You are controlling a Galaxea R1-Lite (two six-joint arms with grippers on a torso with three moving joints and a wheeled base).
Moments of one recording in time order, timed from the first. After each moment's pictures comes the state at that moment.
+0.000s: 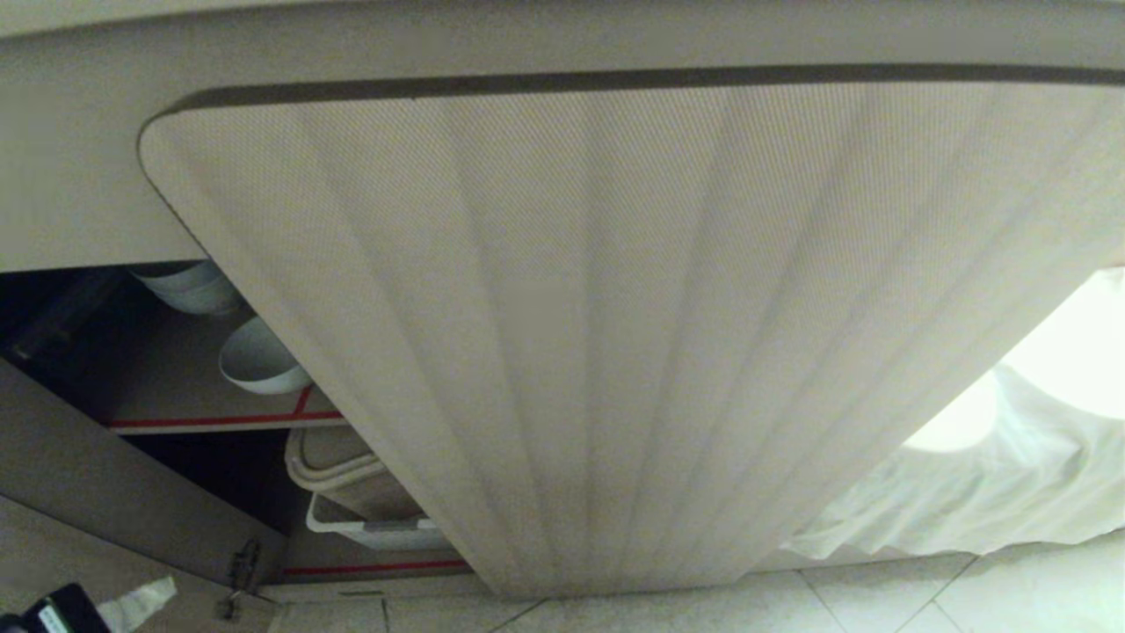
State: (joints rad) left arm 0.00 0.81 -0.26 -0.02 -0.06 -0.68; right arm 0.00 0.00 0.00 0.00 0.00 0.00
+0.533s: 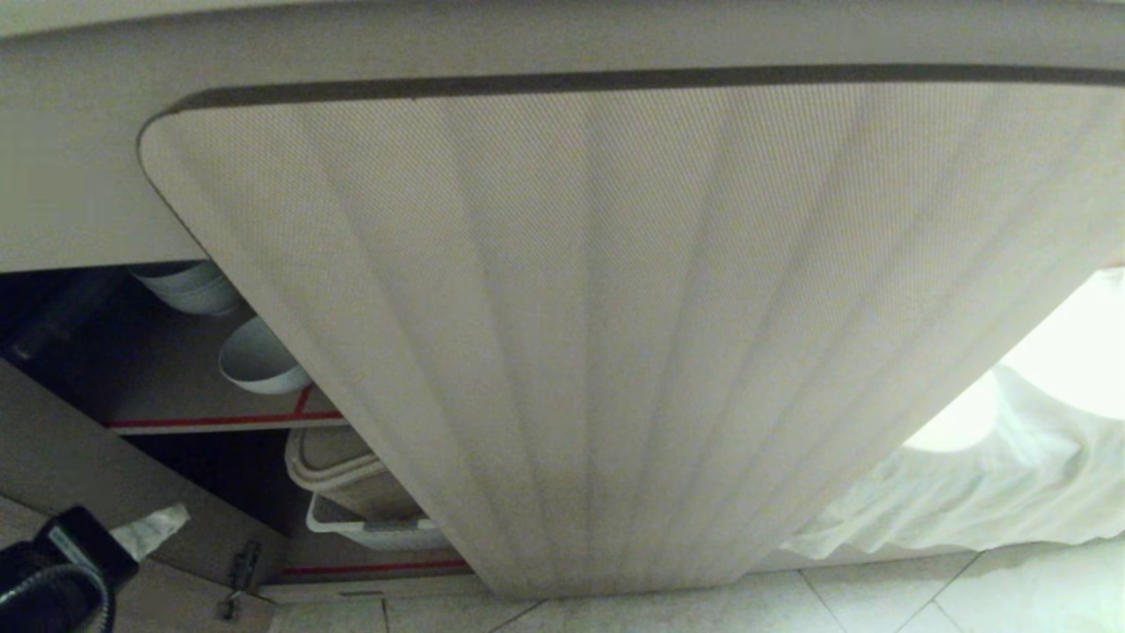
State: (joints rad) left arm 0.01 0.92 -0.26 -0.26 -0.06 -0.77; right arm 0.00 0.00 0.00 0.00 0.00 0.00
